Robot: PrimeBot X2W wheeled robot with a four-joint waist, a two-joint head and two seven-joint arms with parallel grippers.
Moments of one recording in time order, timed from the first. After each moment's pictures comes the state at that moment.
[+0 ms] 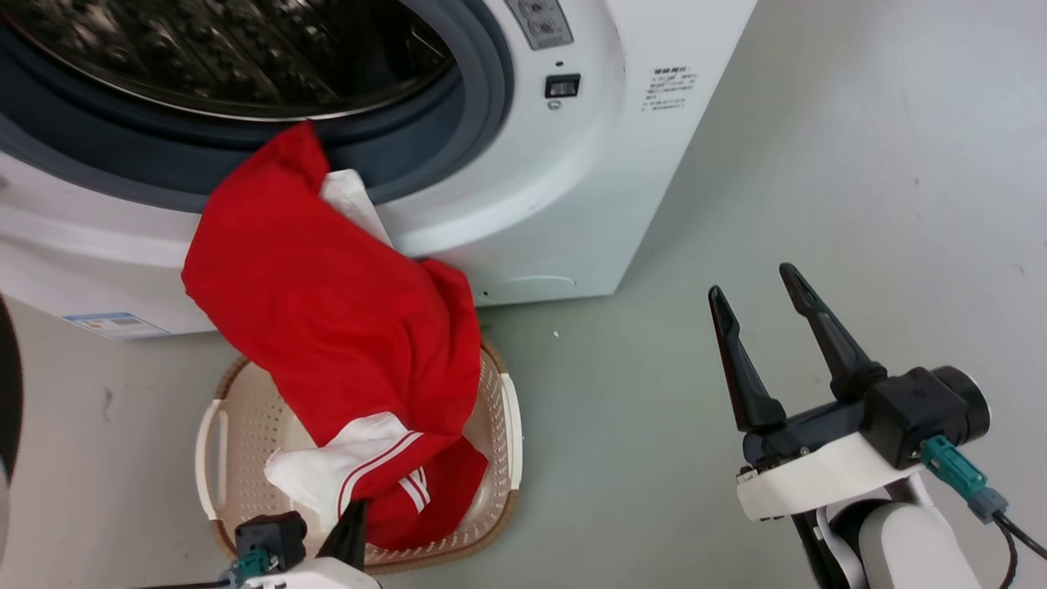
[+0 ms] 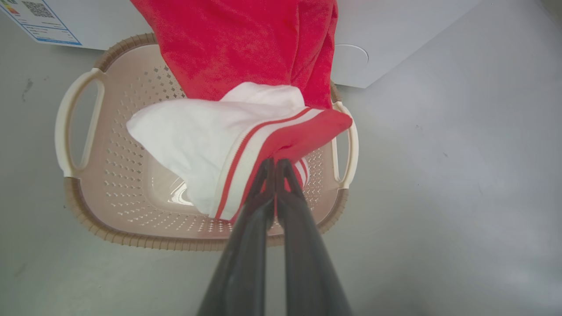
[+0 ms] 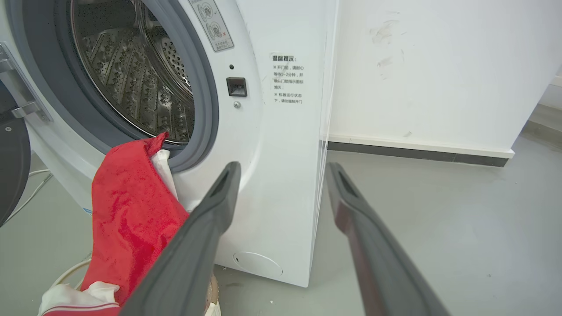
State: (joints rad) left arm -0.05 0.28 -0.44 0.37 -0.68 0.13 -0.19; right arm -0.14 -0.05 0.18 -0.06 0.07 0.13 -0.15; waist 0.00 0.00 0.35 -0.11
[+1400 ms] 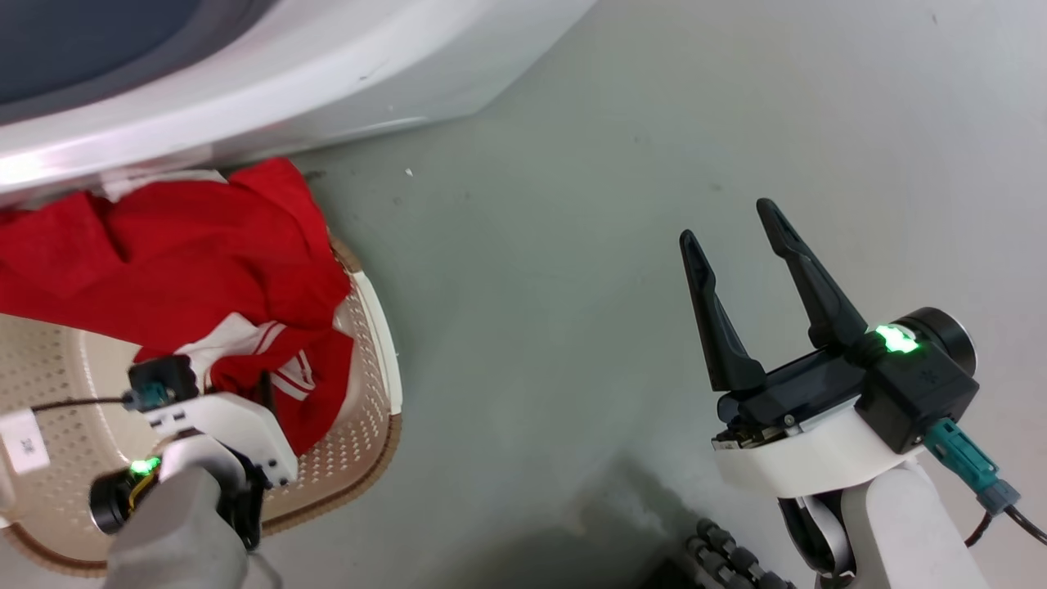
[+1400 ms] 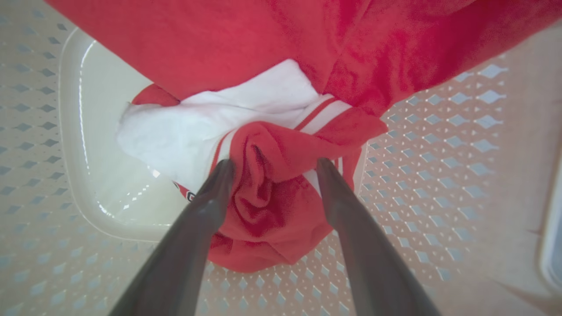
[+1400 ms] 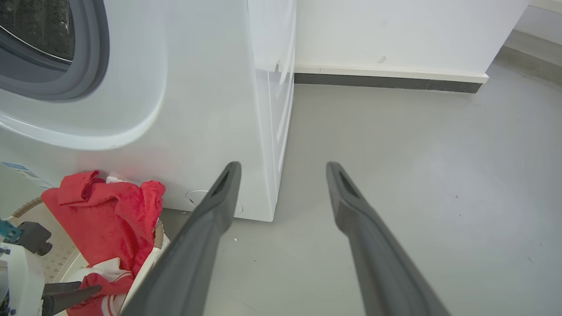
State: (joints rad) left arm -0.69 0.28 -0.37 1.27 -0.72 -0.02 -0.24; right arm -0.24 -0.05 0.25 -0.11 0.10 0.13 -0.22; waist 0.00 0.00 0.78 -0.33
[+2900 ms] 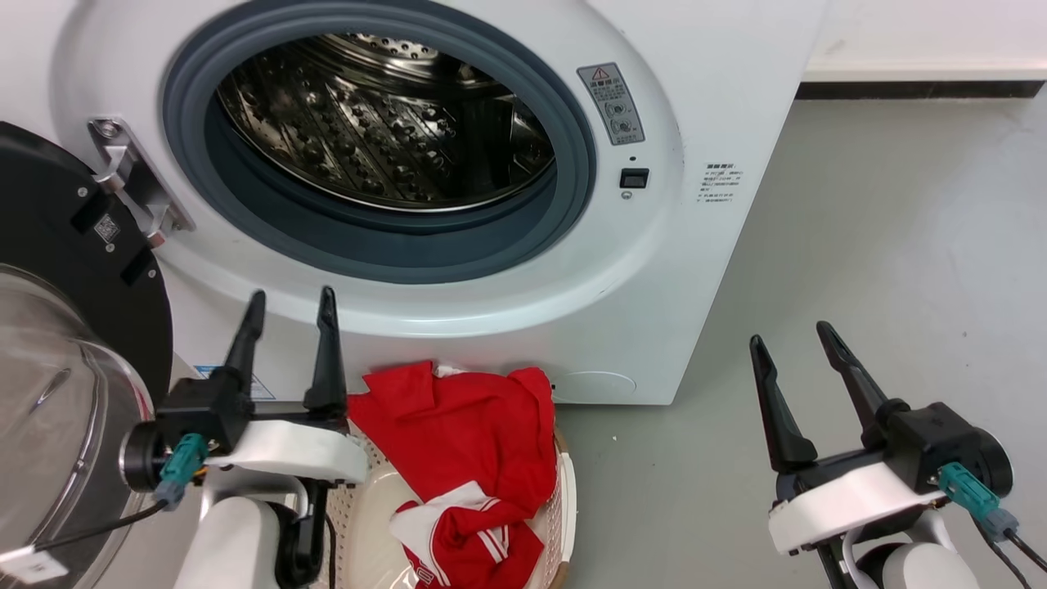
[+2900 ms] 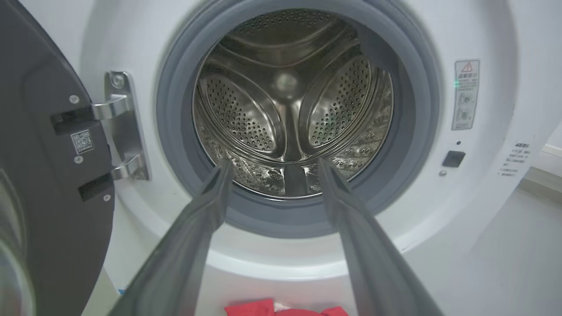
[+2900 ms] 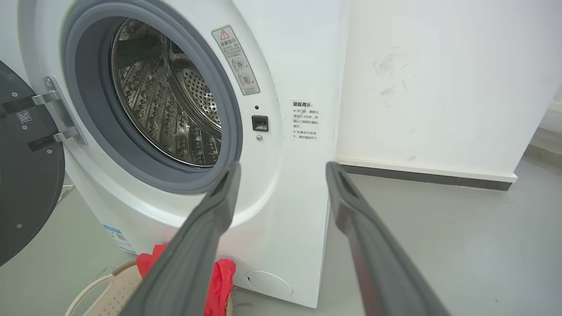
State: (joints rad) left arm -0.22 0.12 -0.06 0.22 -0.25 -0.01 -0.26; right arm -0.07 -0.05 0.10 0.01 0.08 0.13 -0.14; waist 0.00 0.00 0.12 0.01
